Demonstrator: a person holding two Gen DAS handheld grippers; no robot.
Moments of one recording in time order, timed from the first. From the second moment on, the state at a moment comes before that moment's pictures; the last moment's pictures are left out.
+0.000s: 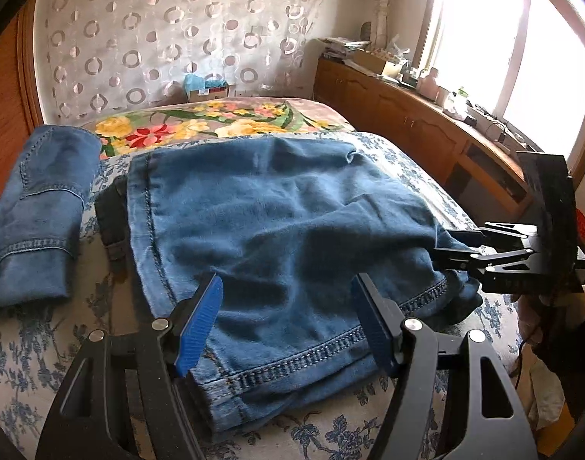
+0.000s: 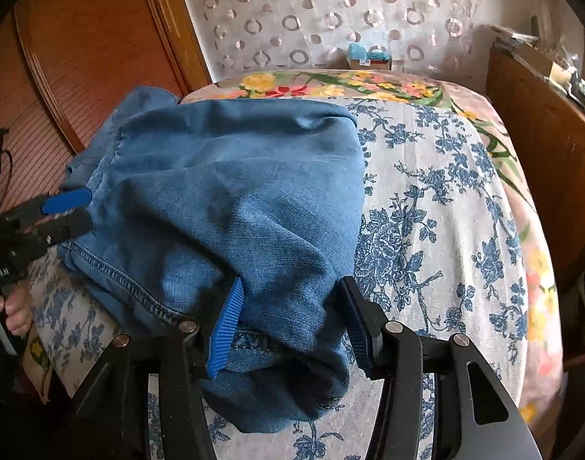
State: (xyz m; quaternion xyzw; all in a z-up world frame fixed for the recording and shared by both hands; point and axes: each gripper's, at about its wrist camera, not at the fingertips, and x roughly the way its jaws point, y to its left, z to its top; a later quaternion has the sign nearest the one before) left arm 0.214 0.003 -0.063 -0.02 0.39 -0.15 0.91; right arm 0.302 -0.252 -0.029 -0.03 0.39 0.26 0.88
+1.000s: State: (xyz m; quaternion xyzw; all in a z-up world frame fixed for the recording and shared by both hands) left arm 0.211 -0.004 -0.087 -0.03 0.40 -0.16 0.90; right arm 0.277 -0.262 -0.025 0.03 0.35 0.28 0.89
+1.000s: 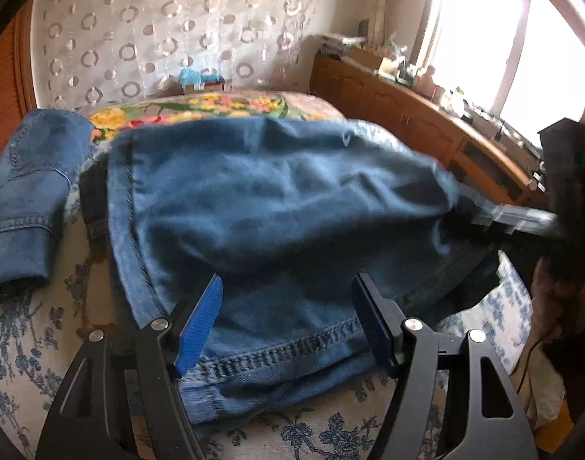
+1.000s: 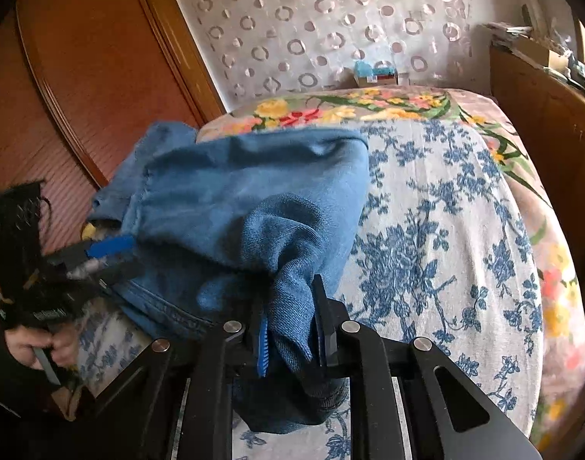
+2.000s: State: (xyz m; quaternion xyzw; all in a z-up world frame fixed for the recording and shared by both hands) left arm 0.127 0.131 -0.047 -0.08 0.35 -0.03 0.93; right arm 0.249 -0.093 0.023 -0.05 0.29 0.44 0.85
